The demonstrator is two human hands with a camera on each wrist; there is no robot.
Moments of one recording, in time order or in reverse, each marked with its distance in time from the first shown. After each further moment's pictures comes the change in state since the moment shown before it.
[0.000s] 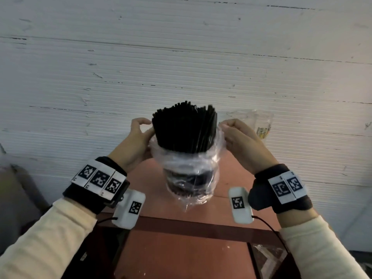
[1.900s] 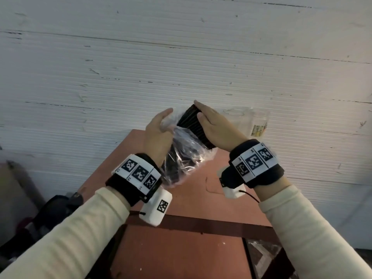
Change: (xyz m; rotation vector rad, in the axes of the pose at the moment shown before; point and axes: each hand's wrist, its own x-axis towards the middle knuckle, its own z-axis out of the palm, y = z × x) left_hand -0.014 0.003 0.061 0.026 0.143 0.097; right_hand 0.036 -0.017 0.029 -0.970 -0.124 -0.042
